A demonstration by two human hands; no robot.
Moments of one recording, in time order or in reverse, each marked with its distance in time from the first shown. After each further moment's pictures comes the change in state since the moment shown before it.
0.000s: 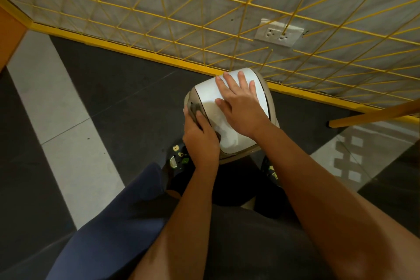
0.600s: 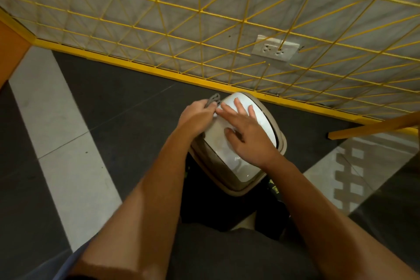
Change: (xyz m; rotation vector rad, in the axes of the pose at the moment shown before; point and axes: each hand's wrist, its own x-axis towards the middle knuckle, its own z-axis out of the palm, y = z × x) left_hand 0.073 0.056 -0.005 0.466 -0.662 0.077; right_hand -0.030 0.019 0.012 0.559 0.046 -0.093
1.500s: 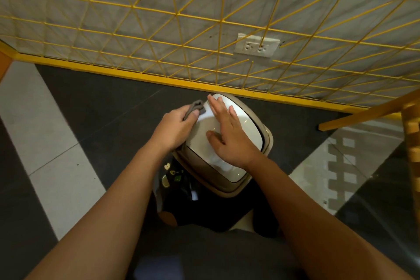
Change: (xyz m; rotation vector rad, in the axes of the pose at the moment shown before) left_hand -0.014 -0.011 -0.009 0.110 0.003 0.211; right_hand 0.000 0.000 0.007 0.107 0.021 0.062
